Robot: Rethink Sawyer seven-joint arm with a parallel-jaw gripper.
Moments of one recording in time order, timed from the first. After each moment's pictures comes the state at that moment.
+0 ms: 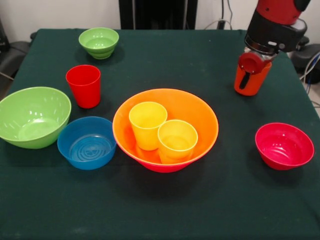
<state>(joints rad) 0.35 -0.31 -0.35 1.61 0.49 0.40 3.68</state>
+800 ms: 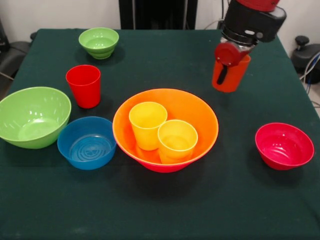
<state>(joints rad) 0.22 -0.41 -0.35 1.61 0.34 0.40 3.68</state>
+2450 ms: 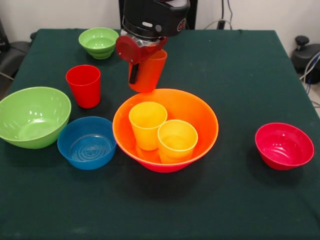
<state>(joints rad) -0.11 -0.47 -0.28 1.48 0.08 0.51 3.59</state>
